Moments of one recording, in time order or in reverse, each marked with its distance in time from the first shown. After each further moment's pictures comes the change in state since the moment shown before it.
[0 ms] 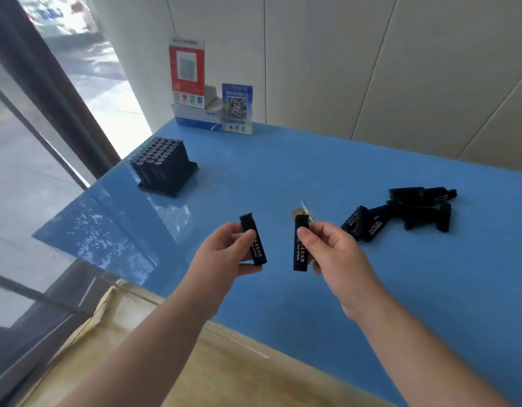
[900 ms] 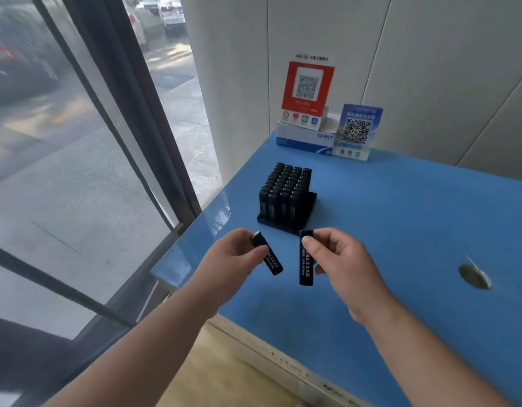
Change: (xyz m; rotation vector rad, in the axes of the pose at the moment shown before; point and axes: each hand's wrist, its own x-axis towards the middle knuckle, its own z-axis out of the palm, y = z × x) left_hand 0.090 0.057 -0.284 0.384 0.051 0.048; right_hand 0.115 -0.001 0.276 -0.066 -0.051 -0.049
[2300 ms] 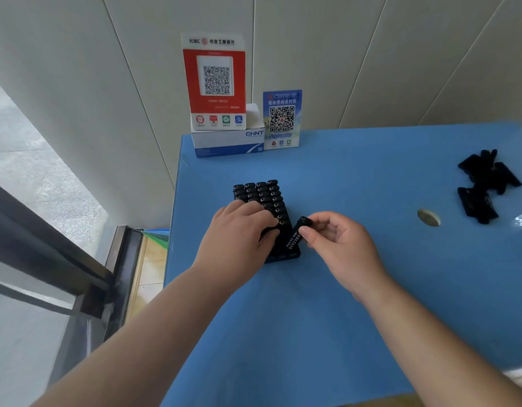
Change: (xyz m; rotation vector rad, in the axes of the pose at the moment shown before) left_hand 0.181 0.030 -0.021 0.734 -0.301 1.059; right_hand 0.072 0.005 0.055 -0.132 0.591 -0.007
